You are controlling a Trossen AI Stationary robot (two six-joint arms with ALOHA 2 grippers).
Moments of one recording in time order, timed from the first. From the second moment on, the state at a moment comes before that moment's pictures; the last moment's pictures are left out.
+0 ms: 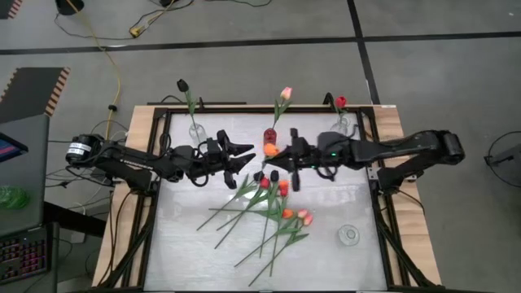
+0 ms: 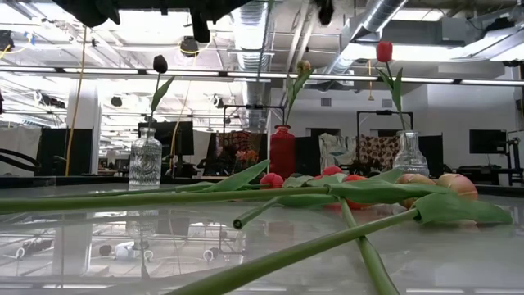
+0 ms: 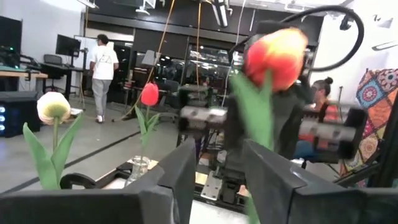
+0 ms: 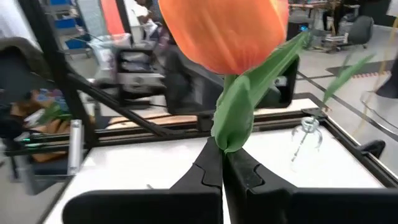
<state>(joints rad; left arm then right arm) -0.05 1.31 0.67 0.89 -0.30 -0.12 0.05 1.30 1.02 0.17 0.05 0.10</state>
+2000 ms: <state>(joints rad) -0.05 1.31 0.67 0.79 -0.24 -0.18 0.85 0.70 1.02 -0.77 0.32 0.42</state>
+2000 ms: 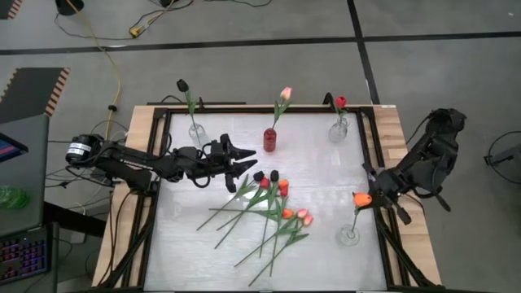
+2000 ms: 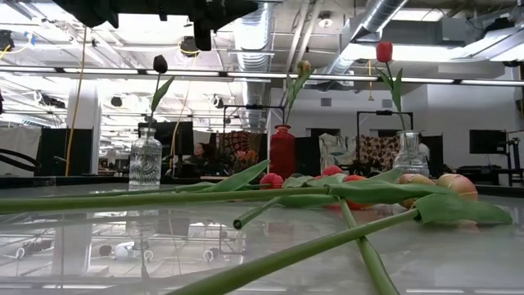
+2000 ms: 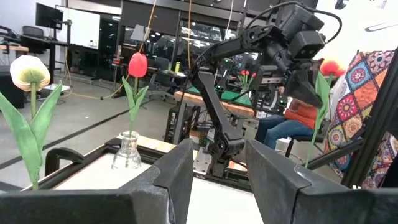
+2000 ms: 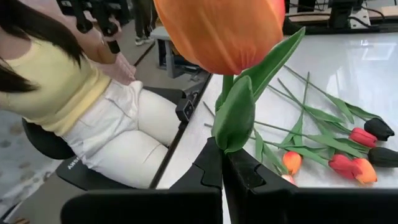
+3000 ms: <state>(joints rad) -0.05 1.31 0.67 0.79 -0.24 -0.18 0.85 0.81 1.02 -0.79 0.26 0.53</state>
